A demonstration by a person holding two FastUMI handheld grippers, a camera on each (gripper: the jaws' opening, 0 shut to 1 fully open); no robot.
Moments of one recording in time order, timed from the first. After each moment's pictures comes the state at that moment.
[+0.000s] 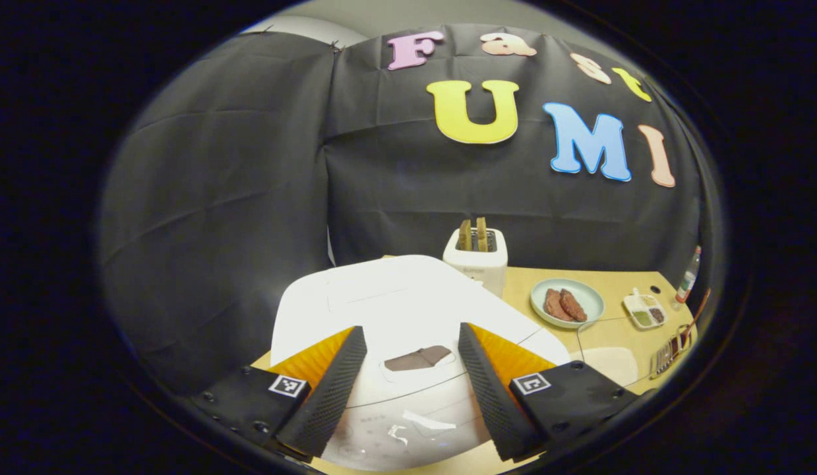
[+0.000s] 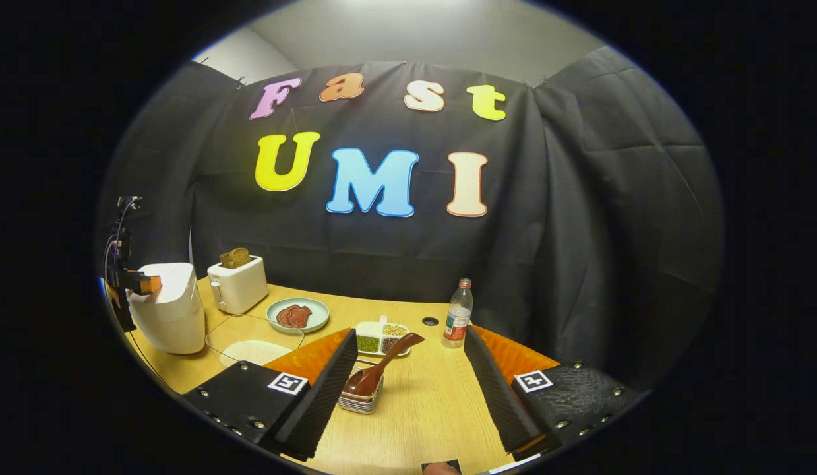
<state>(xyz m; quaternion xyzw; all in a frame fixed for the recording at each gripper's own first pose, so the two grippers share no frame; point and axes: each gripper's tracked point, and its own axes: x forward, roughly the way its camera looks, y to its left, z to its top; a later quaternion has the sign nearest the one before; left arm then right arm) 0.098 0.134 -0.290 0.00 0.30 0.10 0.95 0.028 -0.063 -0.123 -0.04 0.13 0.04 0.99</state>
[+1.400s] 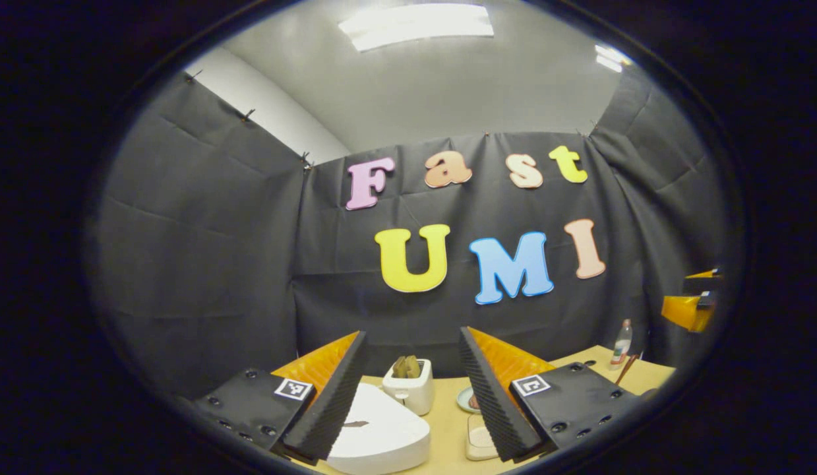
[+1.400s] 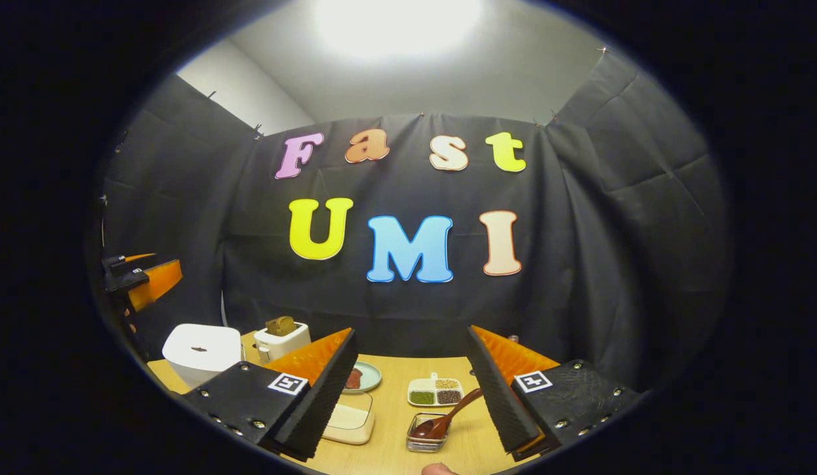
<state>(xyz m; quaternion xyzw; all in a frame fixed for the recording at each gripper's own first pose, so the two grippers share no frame) 0.022 0.006 -0.011 0.03 0.01 0.01 1.00 0.019 0.044 -0.027 0.01 0.01 0.10 0.99</state>
